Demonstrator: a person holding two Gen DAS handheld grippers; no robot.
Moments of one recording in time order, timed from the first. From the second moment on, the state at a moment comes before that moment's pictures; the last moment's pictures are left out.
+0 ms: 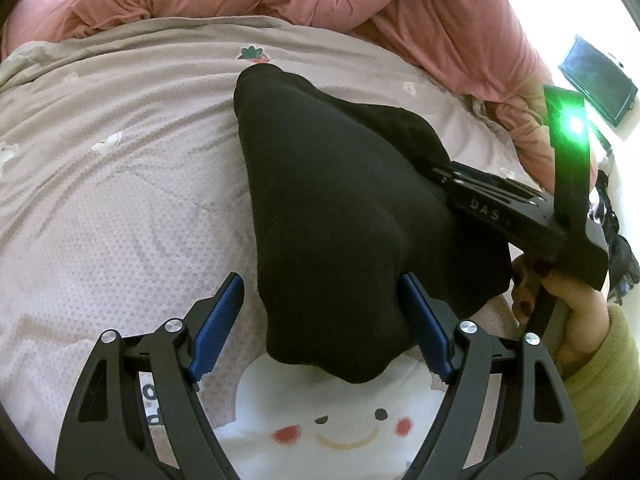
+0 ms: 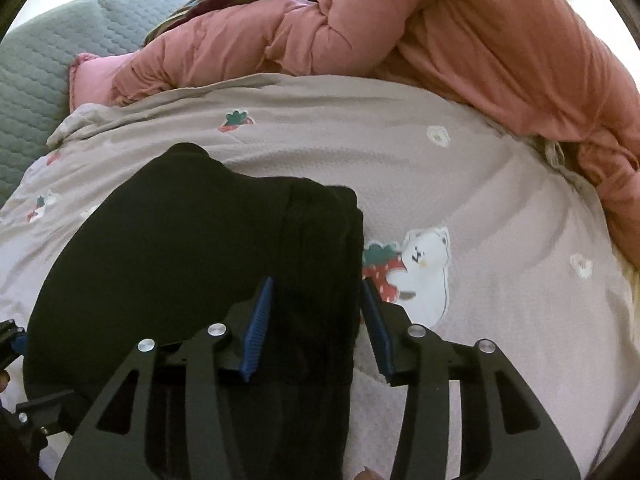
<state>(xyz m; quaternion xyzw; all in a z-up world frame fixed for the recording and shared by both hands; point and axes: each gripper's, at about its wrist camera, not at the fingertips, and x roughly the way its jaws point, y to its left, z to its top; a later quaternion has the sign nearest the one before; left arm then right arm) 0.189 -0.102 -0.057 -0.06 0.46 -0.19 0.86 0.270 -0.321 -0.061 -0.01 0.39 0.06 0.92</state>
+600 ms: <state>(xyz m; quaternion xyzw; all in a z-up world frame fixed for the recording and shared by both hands) 0.167 -0.090 -0.037 -0.06 0.44 -0.17 0.88 0.209 -0.333 -0.025 0.02 0.36 0.05 0.93</state>
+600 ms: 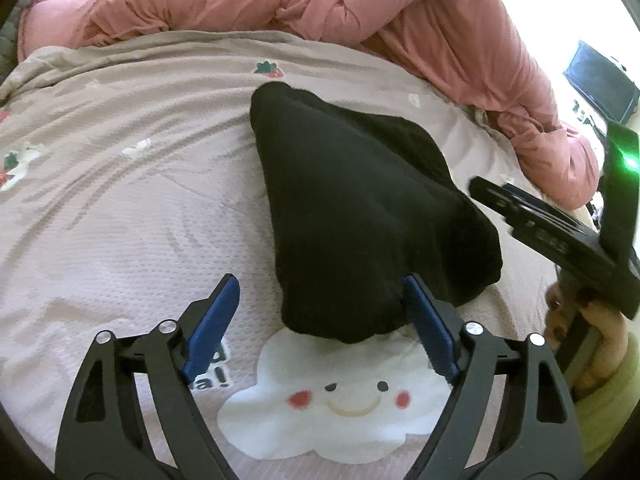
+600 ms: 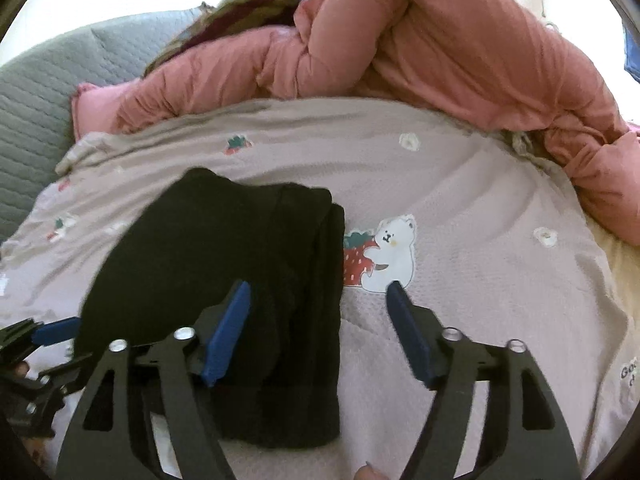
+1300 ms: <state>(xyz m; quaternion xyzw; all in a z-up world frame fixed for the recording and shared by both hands) 0.126 -0.069 0.008 -0.03 0.38 -0.13 0.91 0.119 -0.331 0.045 0.01 0.26 0.07 0.96</state>
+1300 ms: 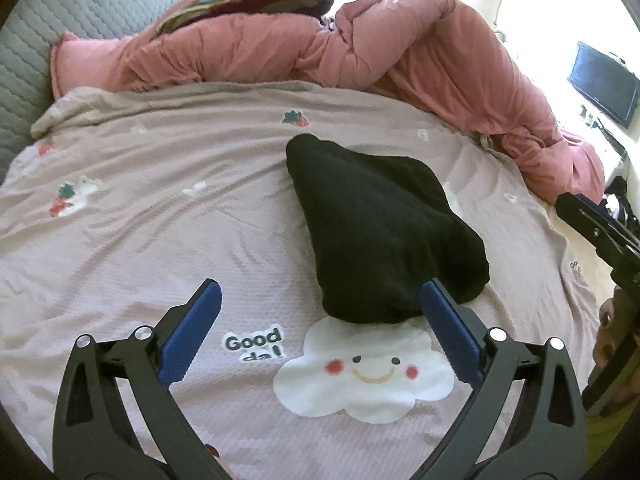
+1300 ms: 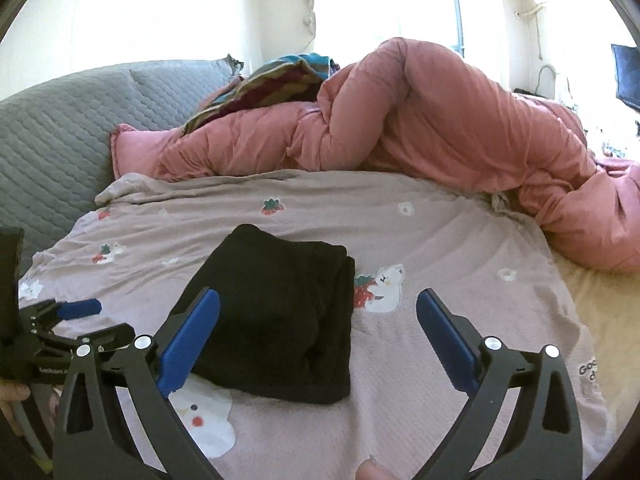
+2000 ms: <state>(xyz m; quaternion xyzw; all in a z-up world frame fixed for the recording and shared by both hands) 0.064 -0.049 0.029 -0.02 0.33 -0.11 0.94 0.050 -0.308 0.051 -0.01 0.21 0.05 0.98</state>
